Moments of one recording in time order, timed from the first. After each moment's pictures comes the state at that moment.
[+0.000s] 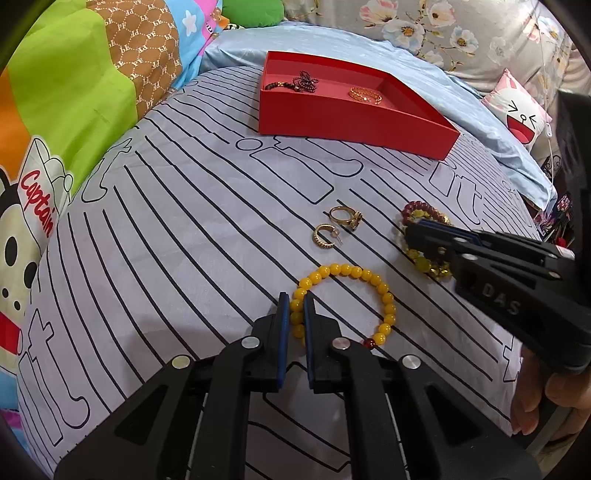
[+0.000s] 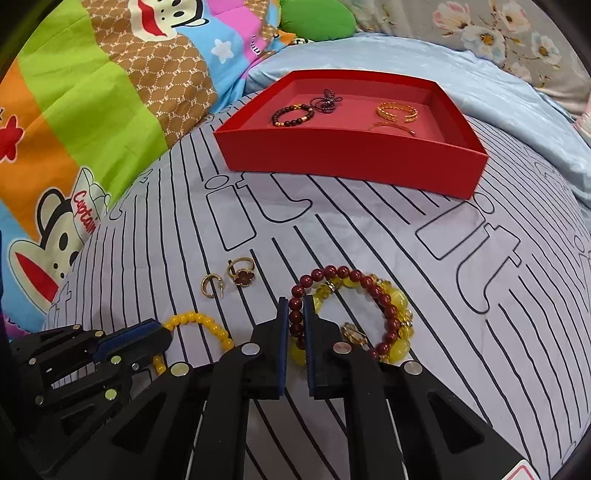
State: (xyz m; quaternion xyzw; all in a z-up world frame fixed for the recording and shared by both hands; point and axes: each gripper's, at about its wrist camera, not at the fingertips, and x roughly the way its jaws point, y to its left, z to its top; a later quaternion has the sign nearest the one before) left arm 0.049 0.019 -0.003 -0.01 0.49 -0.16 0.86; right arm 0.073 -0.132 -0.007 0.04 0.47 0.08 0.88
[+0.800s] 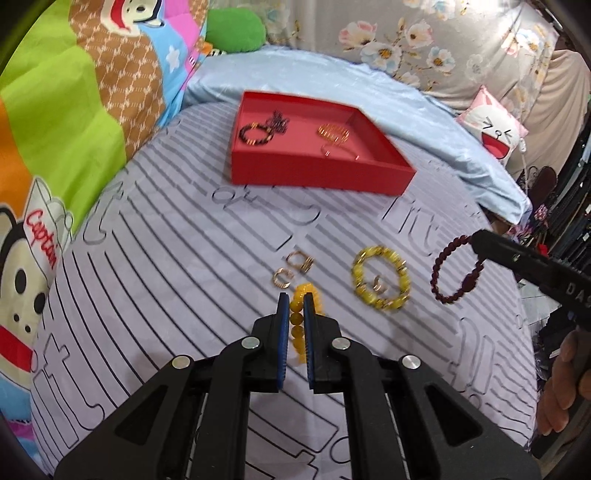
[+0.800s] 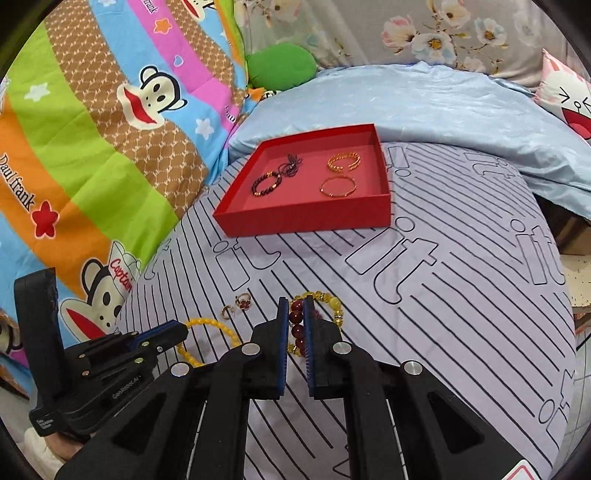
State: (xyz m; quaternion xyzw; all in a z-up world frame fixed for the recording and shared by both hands) left arm 0.042 0.013 0.053 -0.02 0.45 -0.20 0.87; right arm 0.020 -0.190 0.075 0.12 0.41 0.05 0.90
